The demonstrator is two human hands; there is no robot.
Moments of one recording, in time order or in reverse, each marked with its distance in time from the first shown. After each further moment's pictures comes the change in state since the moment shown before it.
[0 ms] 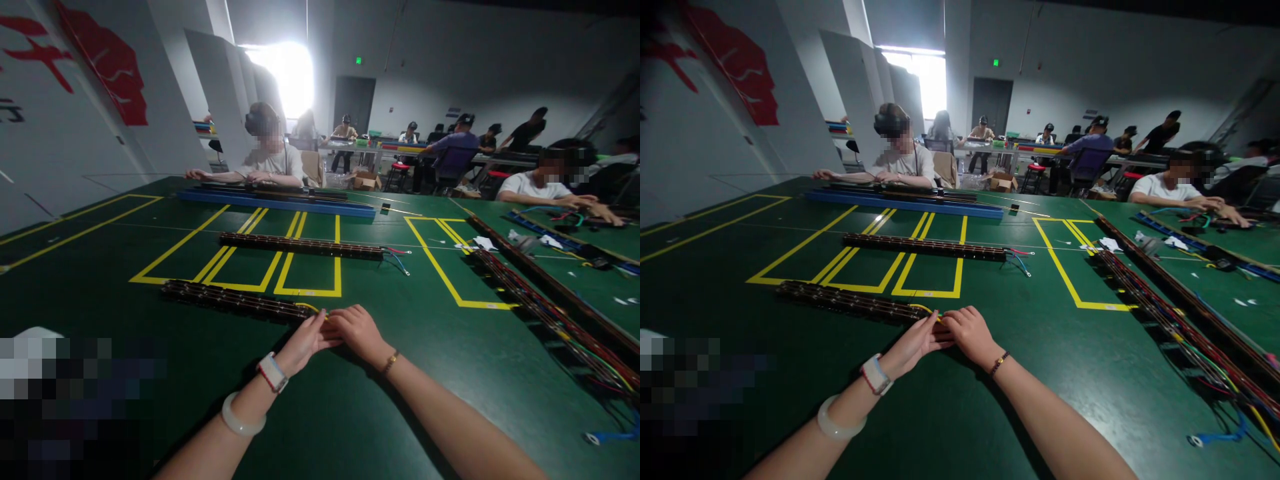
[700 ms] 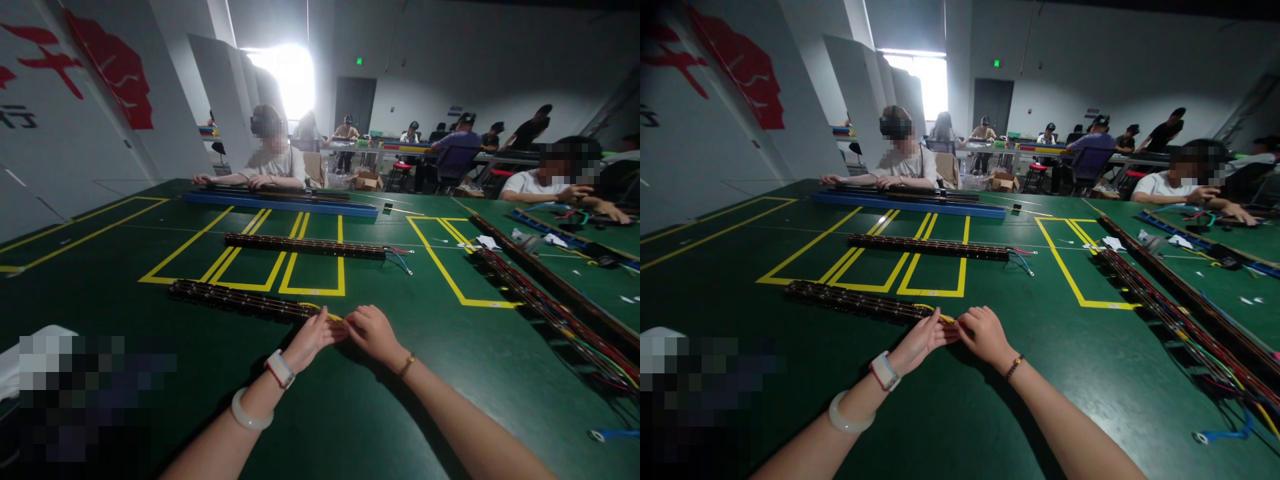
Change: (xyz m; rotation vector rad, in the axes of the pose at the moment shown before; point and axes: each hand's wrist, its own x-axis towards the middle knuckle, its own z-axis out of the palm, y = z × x) left_hand 0.001 -0.002 -0.005 0.025 -0.037 0.030; right_hand -0.007 -0.005 -0.027 0.084 -0.080 0.257
